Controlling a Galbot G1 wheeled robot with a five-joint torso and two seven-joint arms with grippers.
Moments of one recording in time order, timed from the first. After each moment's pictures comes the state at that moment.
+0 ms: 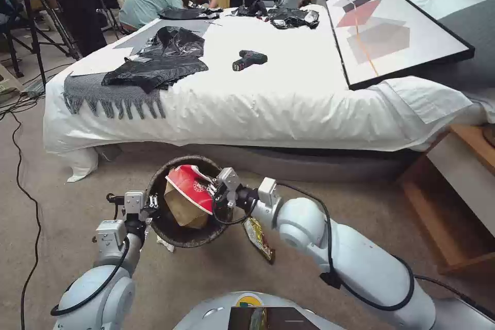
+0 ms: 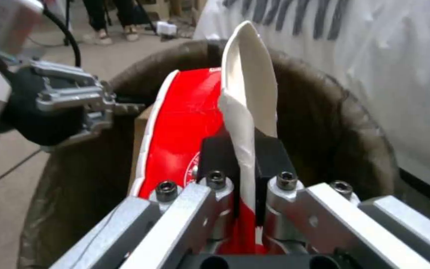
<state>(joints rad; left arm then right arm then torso) 1.74 -1.35 -0.67 -2.41 -0.26 0.48 -0.14 -0.81 1.02 -0.31 2.10 0.56 -0.42 -0.04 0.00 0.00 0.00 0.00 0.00</state>
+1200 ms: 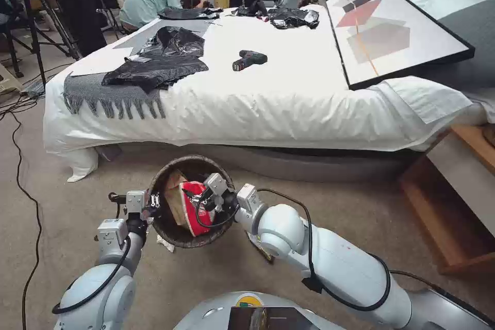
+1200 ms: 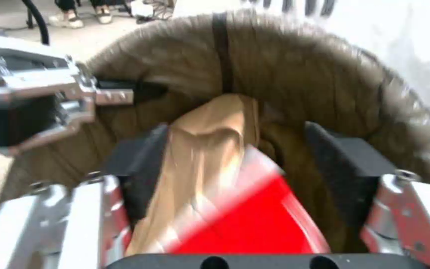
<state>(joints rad) 1.73 -1.34 -0.67 -2.41 -0.26 0.49 -0.13 -0.78 1.08 -0.41 2.08 0.55 -0.48 0.13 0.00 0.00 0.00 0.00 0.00</state>
